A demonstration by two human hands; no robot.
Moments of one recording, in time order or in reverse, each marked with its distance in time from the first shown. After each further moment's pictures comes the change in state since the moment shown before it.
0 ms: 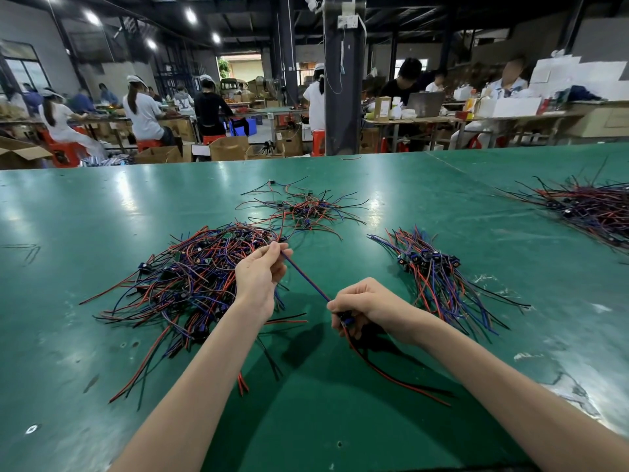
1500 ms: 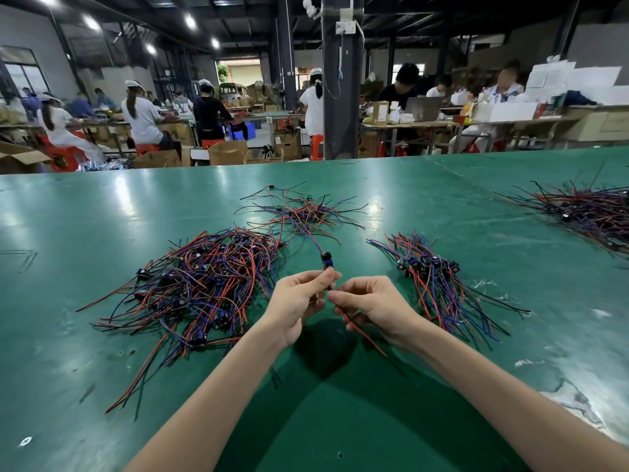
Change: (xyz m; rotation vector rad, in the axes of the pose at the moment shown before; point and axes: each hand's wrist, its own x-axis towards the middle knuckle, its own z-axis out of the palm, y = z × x) left_hand -0.033 -0.020 0.024 0.175 -0.310 -0.164; right_hand 0.009 0.007 0.000 0.285 0.257 -0.055
